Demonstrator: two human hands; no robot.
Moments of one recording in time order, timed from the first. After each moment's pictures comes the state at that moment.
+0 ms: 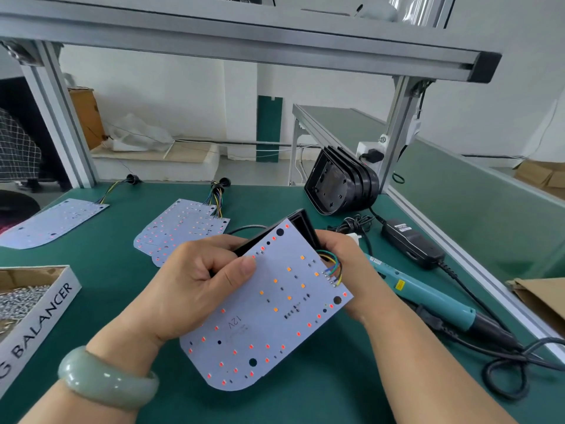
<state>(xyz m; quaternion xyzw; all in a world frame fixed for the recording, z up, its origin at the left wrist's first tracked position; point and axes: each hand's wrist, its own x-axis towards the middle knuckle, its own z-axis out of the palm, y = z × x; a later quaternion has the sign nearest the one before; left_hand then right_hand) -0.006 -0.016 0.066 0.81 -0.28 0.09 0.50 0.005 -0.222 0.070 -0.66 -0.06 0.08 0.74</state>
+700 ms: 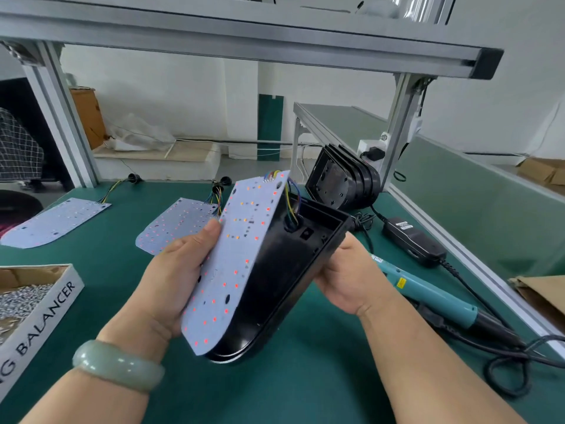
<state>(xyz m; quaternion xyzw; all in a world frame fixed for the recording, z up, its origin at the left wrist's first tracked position) -0.007 -0.023 0.069 0.59 -0.01 -0.08 0.80 0.017 -0.222 0.047 -0.57 -0.14 0.03 0.81</state>
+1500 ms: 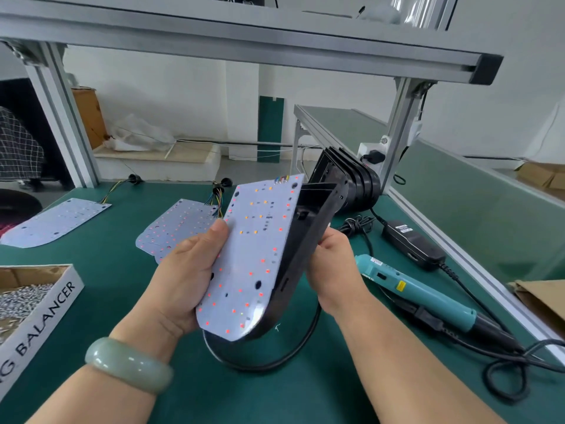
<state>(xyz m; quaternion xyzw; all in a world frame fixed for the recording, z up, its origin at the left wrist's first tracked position) -0.002 -0.030 0.066 0.58 -0.02 -0.06 0.81 0.023 -0.202 0.049 -0.70 -0.04 -0.11 0.71</state>
